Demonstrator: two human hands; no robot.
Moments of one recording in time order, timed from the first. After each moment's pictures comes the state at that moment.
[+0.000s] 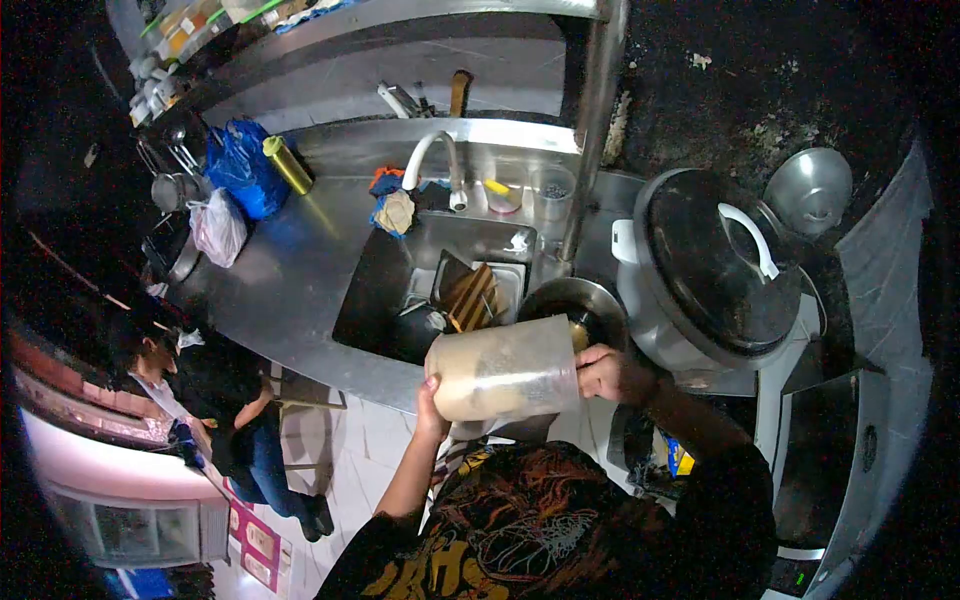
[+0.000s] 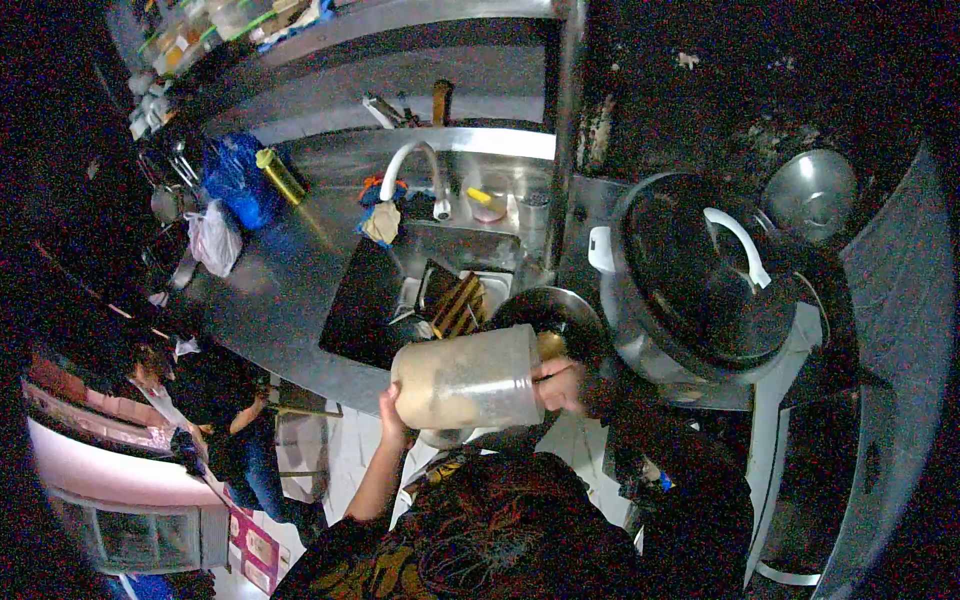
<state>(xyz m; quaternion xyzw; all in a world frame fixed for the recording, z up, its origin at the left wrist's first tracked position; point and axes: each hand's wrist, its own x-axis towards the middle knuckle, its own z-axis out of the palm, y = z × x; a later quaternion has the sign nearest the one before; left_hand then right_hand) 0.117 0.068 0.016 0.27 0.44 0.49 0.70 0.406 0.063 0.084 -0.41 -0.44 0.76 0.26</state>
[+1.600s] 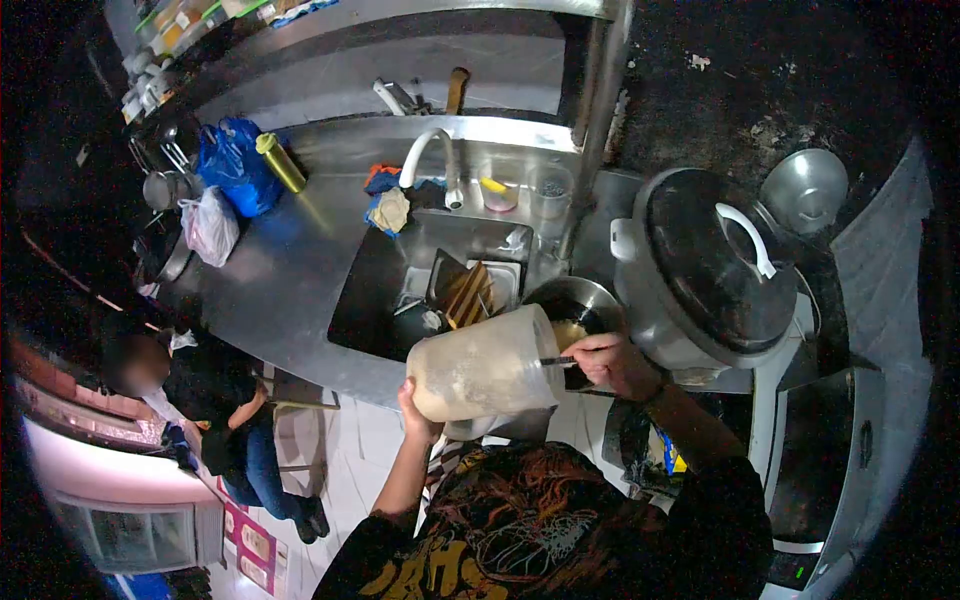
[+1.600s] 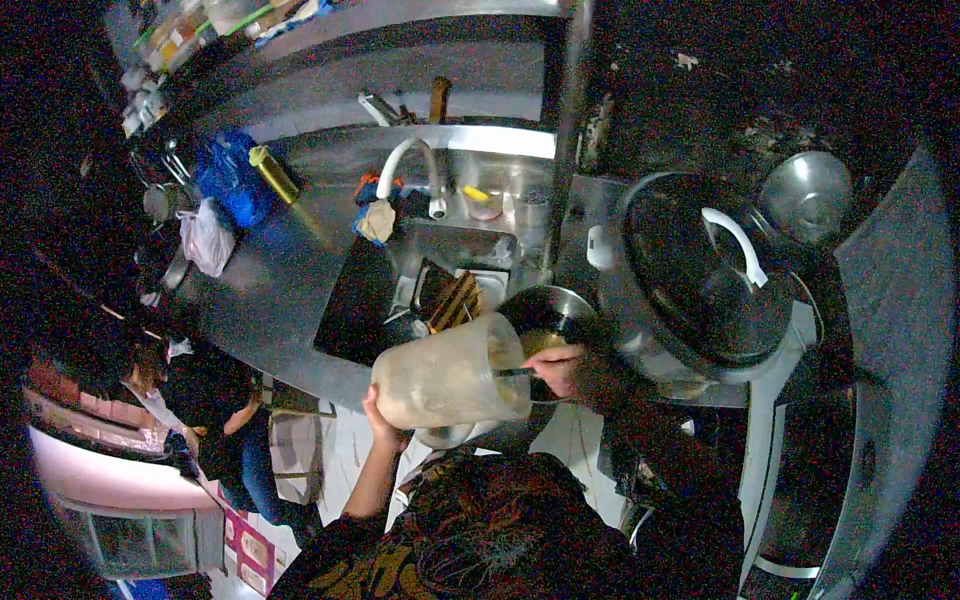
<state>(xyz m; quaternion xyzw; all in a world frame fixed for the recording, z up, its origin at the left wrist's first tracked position) 0.103 0.070 0.009 0.18 0.44 0.54 0.70 0.403 0.068 0.099 -0.39 -0.44 0.75 0.32</state>
